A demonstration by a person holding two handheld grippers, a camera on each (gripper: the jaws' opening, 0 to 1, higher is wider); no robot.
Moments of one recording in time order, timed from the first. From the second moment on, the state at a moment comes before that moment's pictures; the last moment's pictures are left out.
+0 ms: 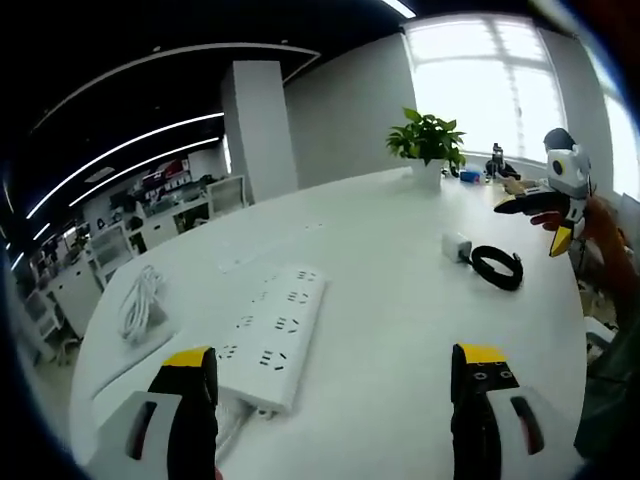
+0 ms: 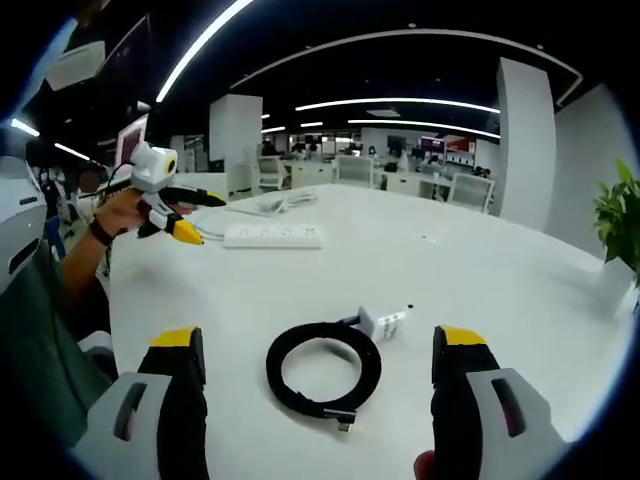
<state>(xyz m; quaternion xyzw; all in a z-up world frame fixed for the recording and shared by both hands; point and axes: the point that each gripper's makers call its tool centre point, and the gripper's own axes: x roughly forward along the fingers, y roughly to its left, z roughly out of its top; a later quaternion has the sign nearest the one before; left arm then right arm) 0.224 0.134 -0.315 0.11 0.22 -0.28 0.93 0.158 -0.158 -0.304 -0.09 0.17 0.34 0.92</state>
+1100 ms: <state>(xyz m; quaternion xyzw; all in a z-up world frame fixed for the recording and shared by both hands) 0.263 0.135 -0.328 0.12 0.25 -0.29 0.92 0.165 -0.164 -0.316 -0.09 0.18 0.33 0.92</state>
